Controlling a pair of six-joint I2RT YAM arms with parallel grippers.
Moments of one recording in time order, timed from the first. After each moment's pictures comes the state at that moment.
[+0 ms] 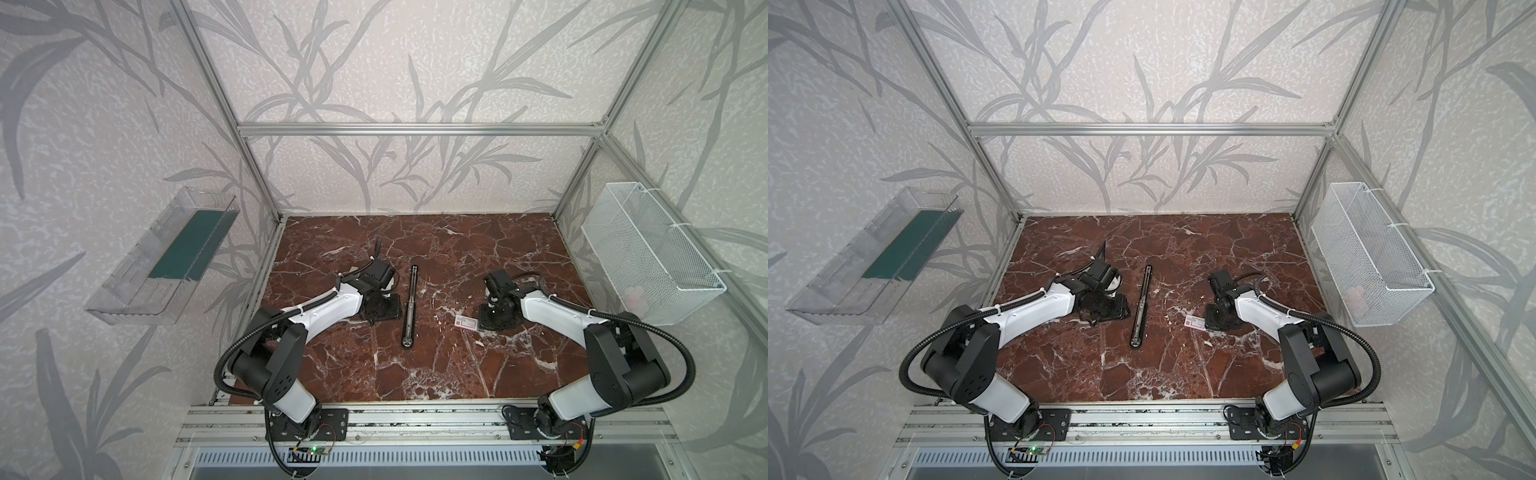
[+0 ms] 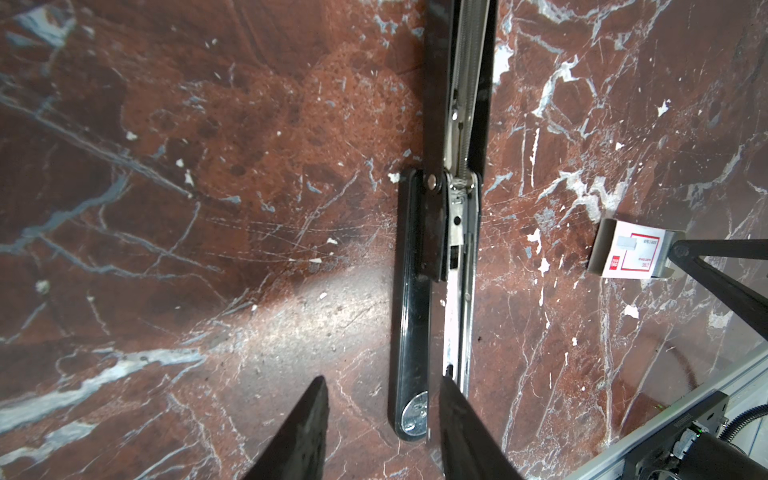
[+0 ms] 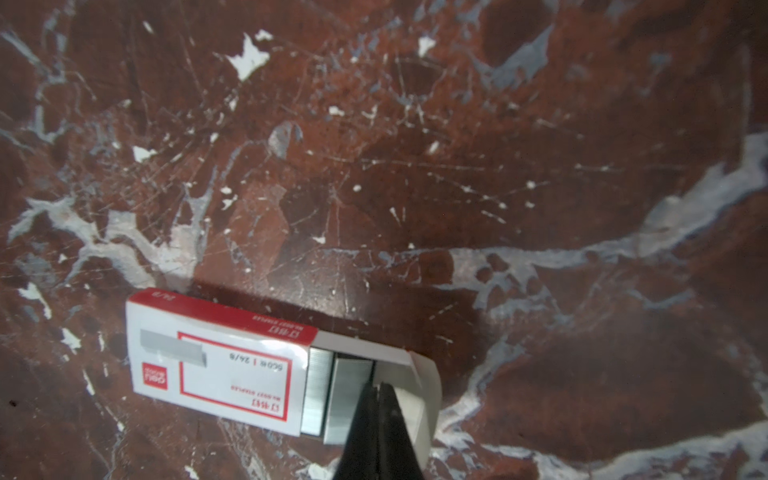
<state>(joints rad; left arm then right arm) -0.55 1.59 0.99 -0.57 0.23 -0.56 0.35 1.52 0.80 -0.61 -0.04 0.47</state>
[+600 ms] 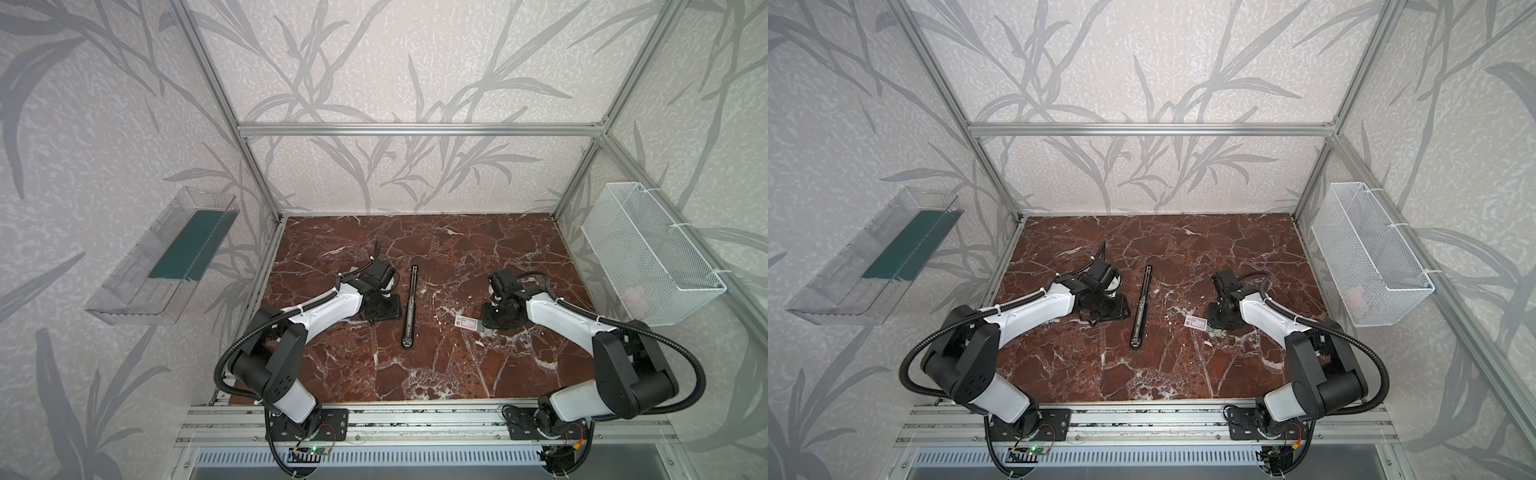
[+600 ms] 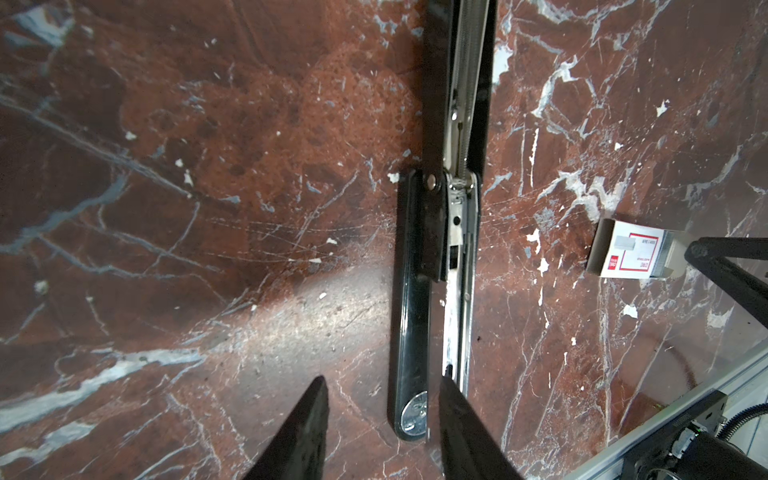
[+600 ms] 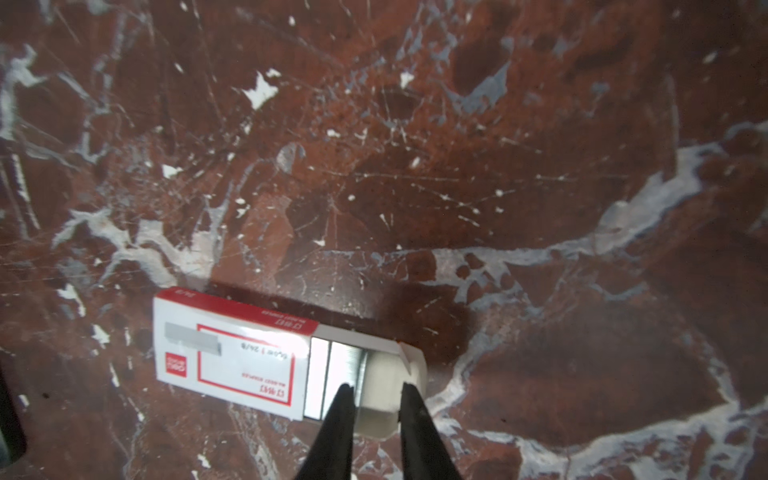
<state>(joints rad) -0.55 1.59 0.99 -0.57 0.23 -0.56 0.34 1.47 0.79 -0.60 -0.07 0.48</state>
